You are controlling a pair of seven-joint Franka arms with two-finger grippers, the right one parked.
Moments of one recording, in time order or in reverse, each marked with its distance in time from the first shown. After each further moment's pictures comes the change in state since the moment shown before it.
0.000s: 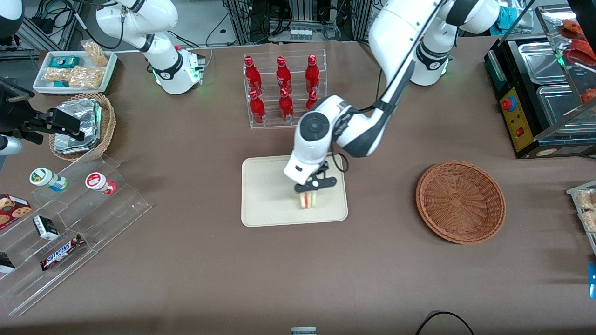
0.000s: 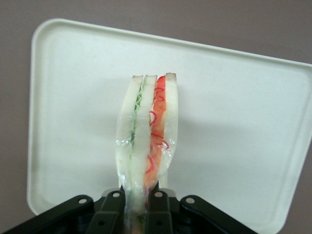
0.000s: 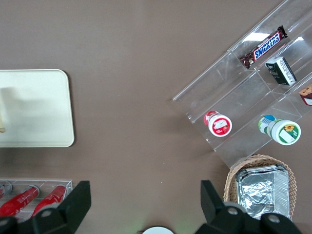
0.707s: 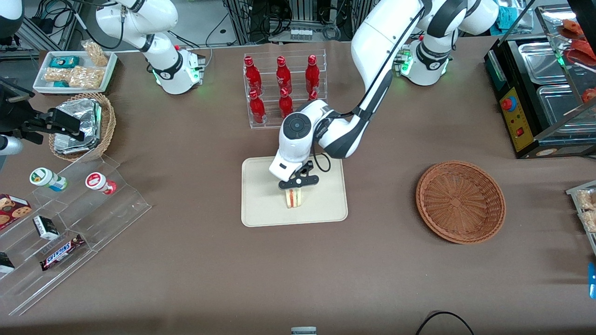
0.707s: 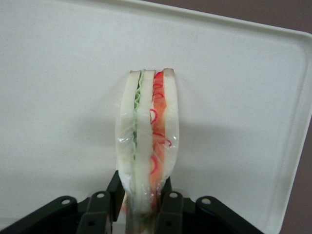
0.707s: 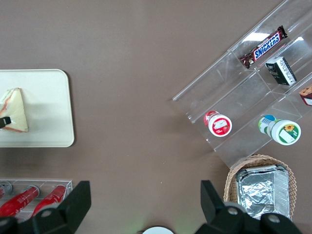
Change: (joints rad) arm -0.050 0.090 0.001 0.029 0.000 0.096 -0.027
